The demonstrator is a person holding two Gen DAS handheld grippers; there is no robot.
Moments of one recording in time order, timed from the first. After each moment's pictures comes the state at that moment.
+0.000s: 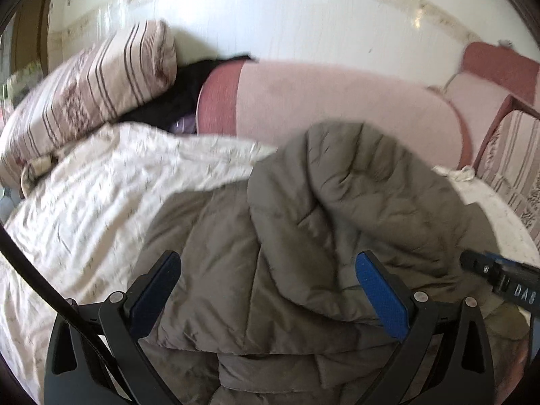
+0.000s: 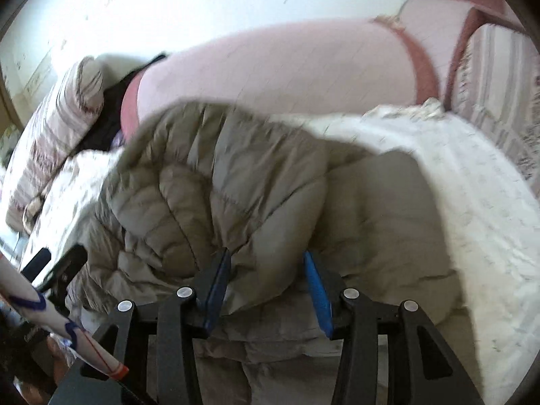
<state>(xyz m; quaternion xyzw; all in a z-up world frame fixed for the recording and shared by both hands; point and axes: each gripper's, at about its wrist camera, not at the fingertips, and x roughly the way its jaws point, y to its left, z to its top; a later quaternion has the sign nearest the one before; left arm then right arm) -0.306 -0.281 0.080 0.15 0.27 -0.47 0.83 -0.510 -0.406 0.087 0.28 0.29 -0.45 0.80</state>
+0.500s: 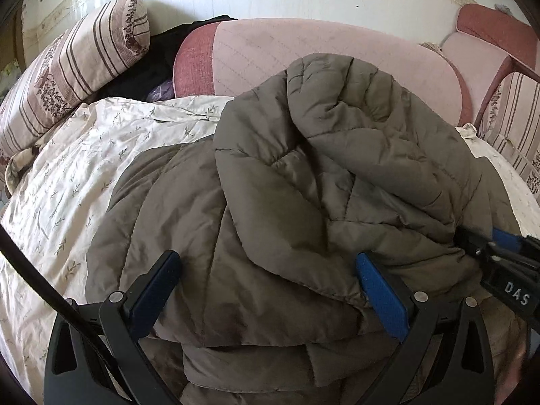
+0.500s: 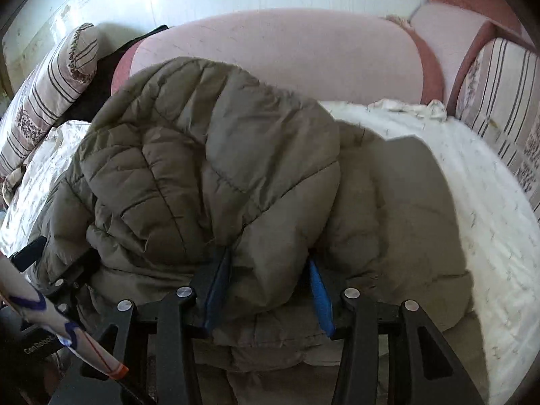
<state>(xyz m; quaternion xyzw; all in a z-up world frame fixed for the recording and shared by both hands) -0.308 -0.312 0.032 0.21 0.33 -0.46 0.80 -0.484 -0.411 0.047 0.25 0.34 -0.44 0.79</state>
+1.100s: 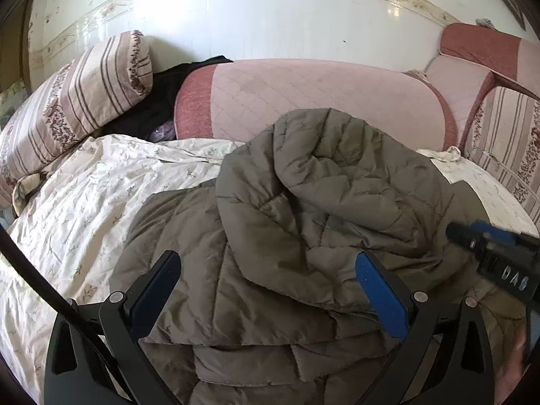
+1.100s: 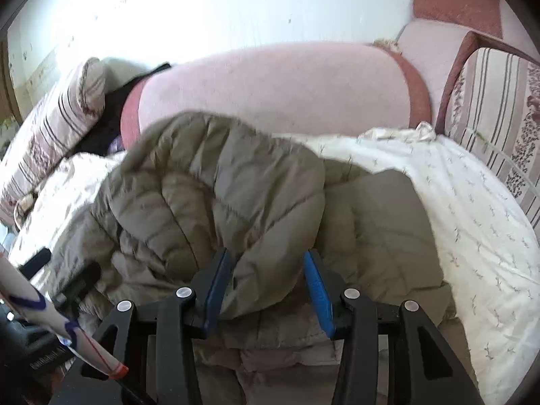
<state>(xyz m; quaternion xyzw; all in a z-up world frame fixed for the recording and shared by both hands) -0.325 -0.293 0.066 0.19 0.27 -0.49 0.81 -0.504 -0.395 0.084 0.24 0.27 -0.46 0.81</state>
